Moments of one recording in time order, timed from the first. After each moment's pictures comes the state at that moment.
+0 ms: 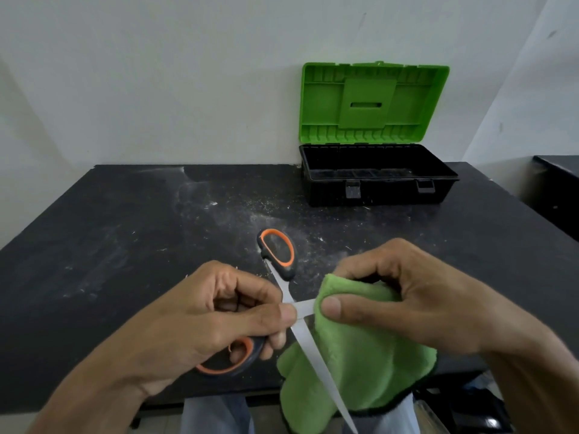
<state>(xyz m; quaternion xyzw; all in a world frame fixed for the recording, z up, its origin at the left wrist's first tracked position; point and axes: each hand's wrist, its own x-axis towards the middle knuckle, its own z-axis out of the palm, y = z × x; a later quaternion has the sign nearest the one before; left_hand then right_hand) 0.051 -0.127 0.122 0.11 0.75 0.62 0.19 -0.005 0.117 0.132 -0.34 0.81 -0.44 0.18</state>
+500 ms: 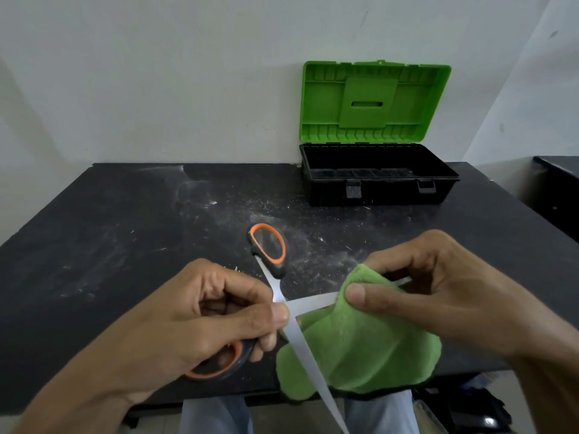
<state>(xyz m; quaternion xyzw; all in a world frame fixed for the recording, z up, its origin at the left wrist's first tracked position) 0.055 -0.137 0.122 0.11 0.77 0.60 0.15 0.000 0.130 0.136 -0.29 0.80 -0.50 0.16</state>
